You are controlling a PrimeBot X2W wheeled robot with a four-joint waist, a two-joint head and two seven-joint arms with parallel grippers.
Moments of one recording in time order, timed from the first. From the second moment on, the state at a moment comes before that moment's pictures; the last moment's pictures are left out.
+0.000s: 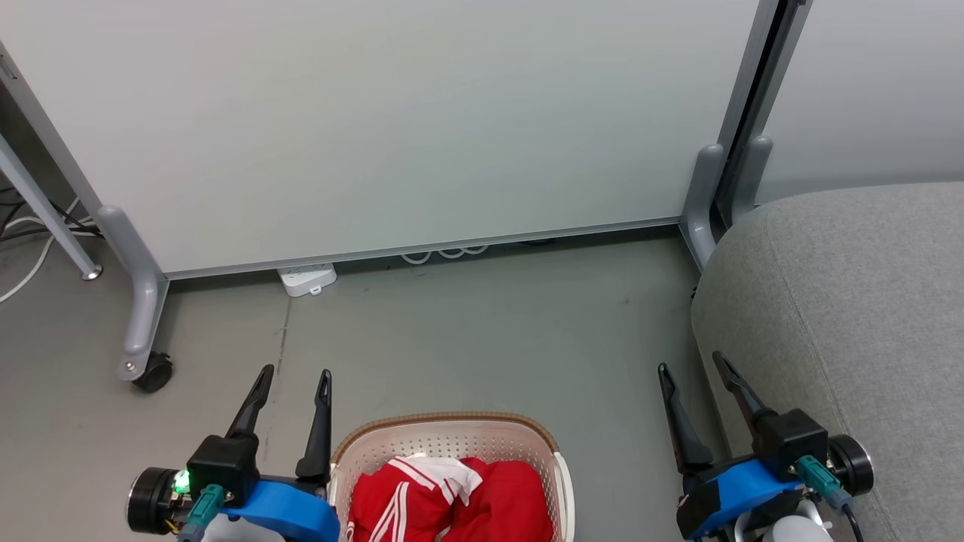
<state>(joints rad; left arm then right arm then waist) -0.16 0.05 -0.10 0.34 -0.06 -0.06 -0.26 -0.16 -0.05 0.08 0.39 -0.03 0.13 -0.26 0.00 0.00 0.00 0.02</state>
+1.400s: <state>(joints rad) -0.77 0.19 -0.51 0.97 -0.09 -0.13 -0.26 -0.54 -0.05 0.16 0.27 -0.05 0.13 -0.26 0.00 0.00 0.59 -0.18</state>
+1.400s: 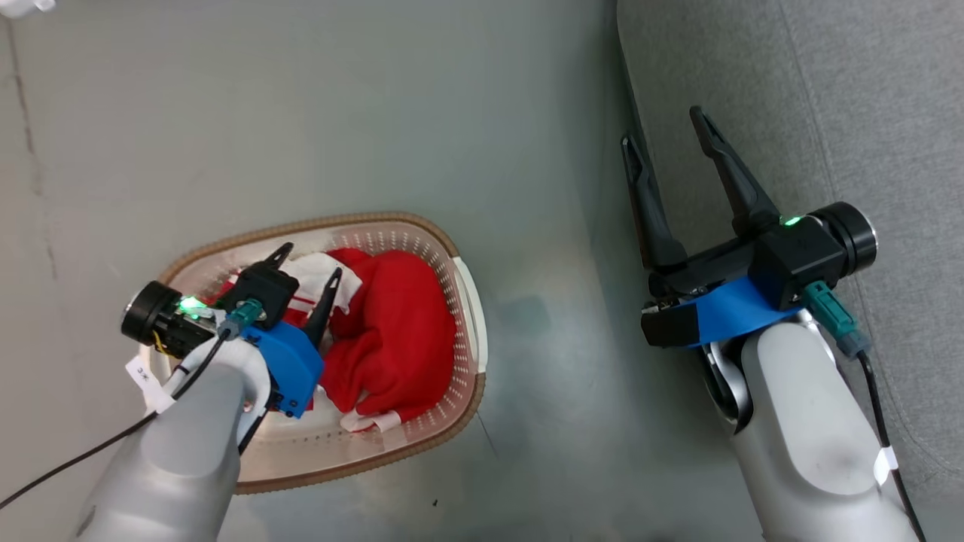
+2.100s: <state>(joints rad) -0.94 0.23 -0.70 1.20 -0.17 -0.13 -0.26 -0.63 -0.05 0.17 0.21 -0.07 0.13 -0.26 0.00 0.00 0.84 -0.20</state>
